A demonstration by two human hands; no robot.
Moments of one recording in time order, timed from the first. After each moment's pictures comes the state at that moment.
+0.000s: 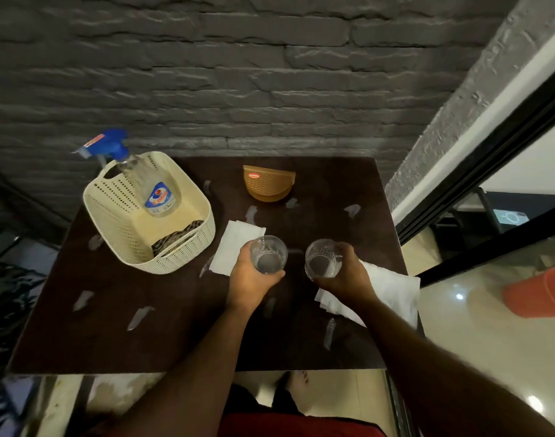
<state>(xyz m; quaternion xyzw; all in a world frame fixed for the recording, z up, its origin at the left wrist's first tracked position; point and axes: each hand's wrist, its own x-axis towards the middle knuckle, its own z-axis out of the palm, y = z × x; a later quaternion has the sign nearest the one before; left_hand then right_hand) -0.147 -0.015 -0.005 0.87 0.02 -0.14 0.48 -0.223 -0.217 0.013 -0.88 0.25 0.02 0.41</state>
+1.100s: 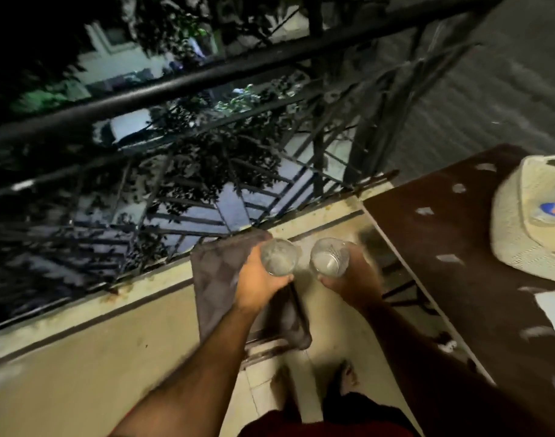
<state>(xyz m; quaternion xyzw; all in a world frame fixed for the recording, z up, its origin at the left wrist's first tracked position) -0.532 0.449 0.010 0.74 0.47 0.14 0.46 -0.371 0.301 0.019 -0.86 -0.30 0.22 0.36</state>
